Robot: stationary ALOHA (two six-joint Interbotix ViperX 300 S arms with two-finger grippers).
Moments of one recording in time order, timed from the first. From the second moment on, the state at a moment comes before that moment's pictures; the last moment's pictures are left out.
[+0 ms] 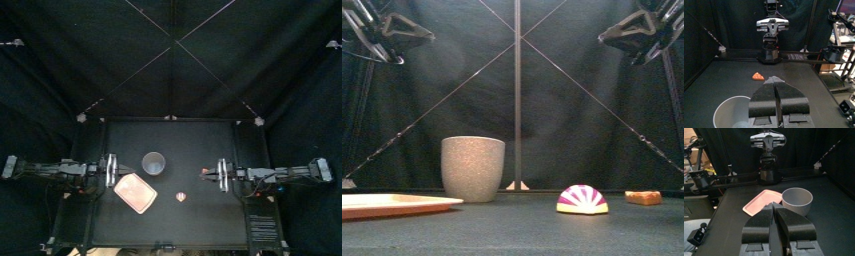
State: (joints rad) left arm 0.01 -0.96 1.16 -0.02 -0.19 0.01; right arm 0.01 -0.84 1.11 0.06 -0.25 0.04
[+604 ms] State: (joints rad) left arm 0.03 -0.96 1.16 -0.02 -0.20 0.01; right arm 0.08 -0.50 1.02 0.12 -0.24 0.04
